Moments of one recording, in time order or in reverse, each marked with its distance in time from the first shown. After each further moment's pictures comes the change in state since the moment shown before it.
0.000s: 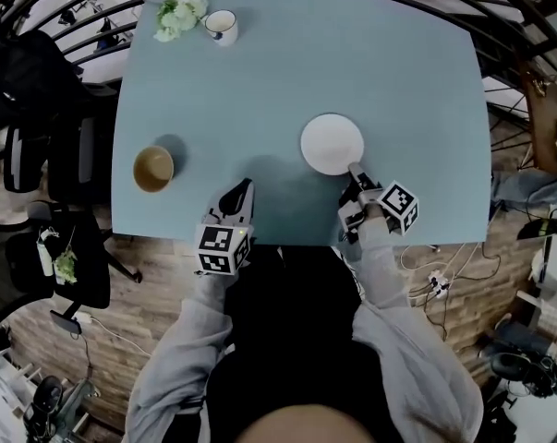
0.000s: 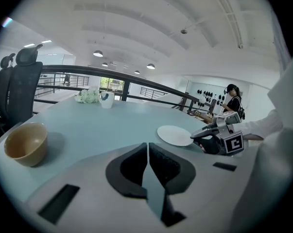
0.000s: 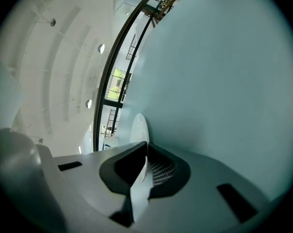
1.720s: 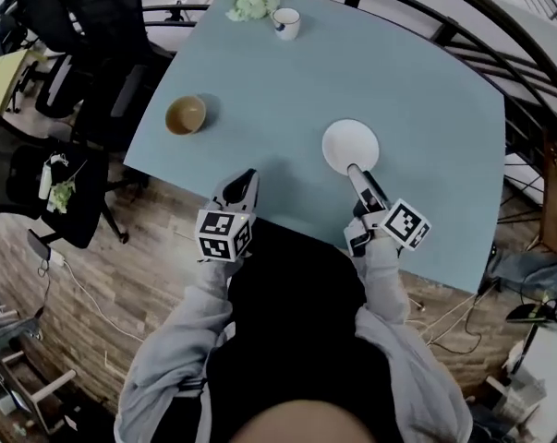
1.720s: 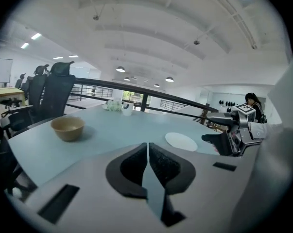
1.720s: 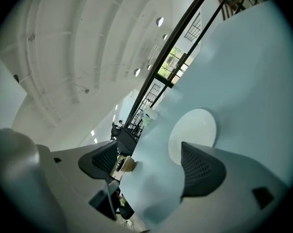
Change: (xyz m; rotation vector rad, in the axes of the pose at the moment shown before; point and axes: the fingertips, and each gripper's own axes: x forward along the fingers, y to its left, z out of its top) left arm -0.054 -0.013 -0.014 -0.081 -0.168 0.253; right arm -0.037 0.078 -0.031 -0.563 0.247 0.311
